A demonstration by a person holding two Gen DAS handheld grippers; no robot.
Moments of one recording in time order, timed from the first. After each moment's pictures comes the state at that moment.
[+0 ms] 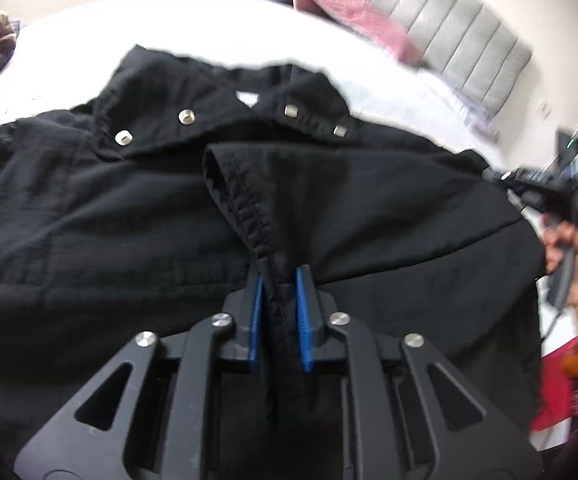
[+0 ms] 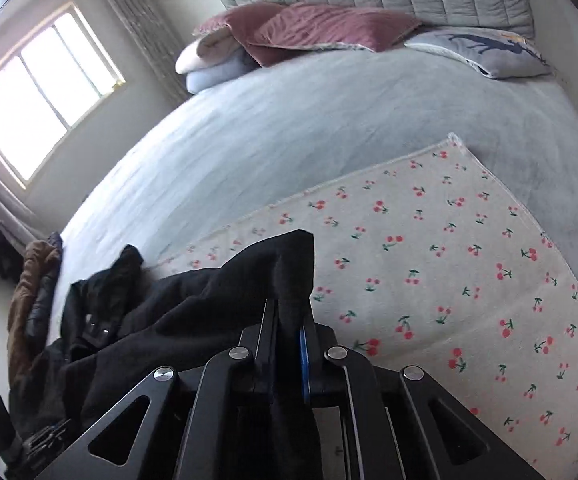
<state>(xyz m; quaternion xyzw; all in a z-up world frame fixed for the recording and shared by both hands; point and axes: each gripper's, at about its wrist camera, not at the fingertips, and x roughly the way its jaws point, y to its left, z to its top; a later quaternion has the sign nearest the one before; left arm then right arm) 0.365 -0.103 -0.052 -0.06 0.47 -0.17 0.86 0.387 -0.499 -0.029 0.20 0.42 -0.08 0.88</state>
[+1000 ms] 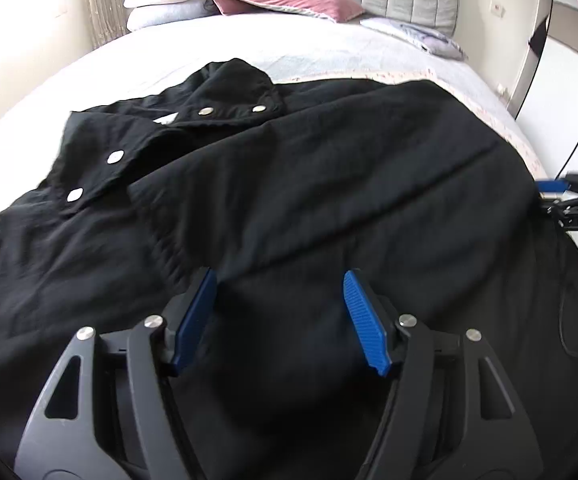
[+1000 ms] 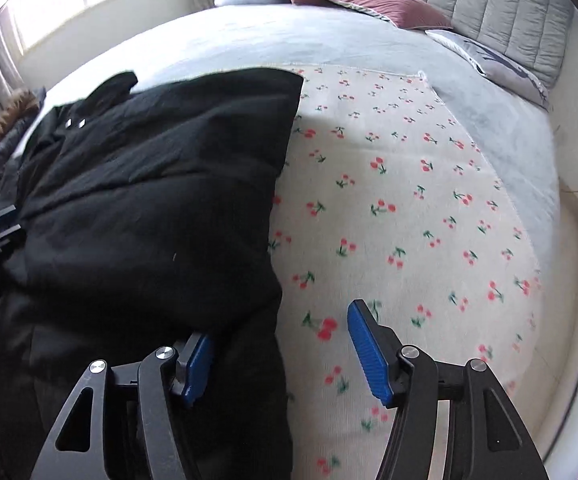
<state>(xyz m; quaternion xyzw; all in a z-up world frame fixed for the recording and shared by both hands) 0.325 -0.149 -0.035 0.11 0.43 -0.22 0.87 0.236 -0.449 -0.067 -0.01 0.51 -0.06 0.86</state>
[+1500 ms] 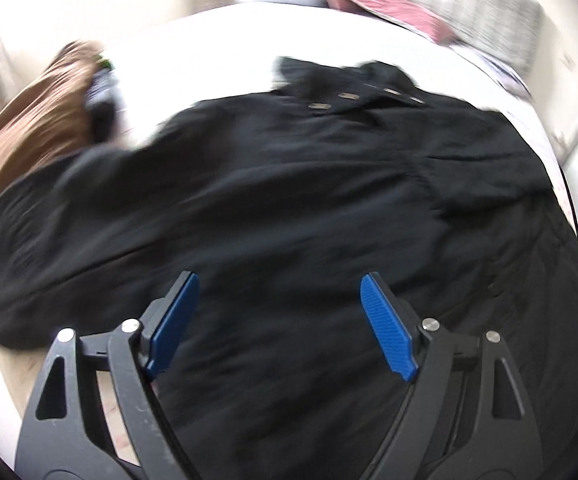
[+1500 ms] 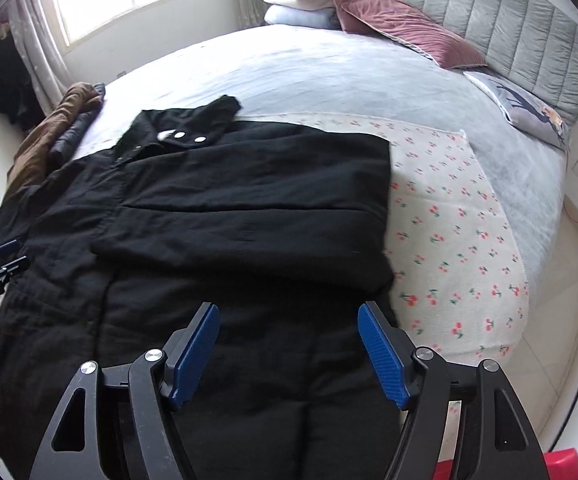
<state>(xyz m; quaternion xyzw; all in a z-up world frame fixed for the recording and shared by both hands) 0.227 0.069 0.020 0.03 0.46 -0.07 0.88 0.197 -0.352 0.022 0.00 0.49 0.01 0.87</state>
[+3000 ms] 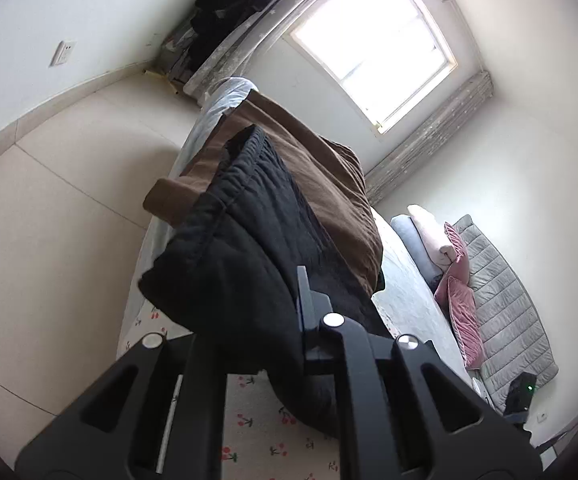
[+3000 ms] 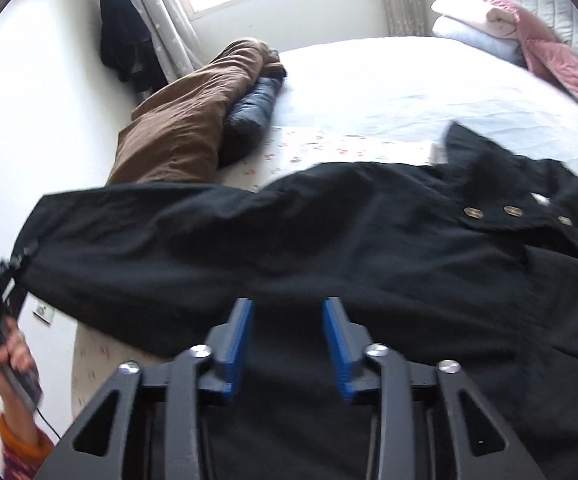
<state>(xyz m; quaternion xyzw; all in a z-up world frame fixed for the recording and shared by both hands) 0.139 0.395 -0.025 -0.41 0.16 0.12 0.89 0.366 0.047 -0.043 0.01 0.47 0.22 0.85</state>
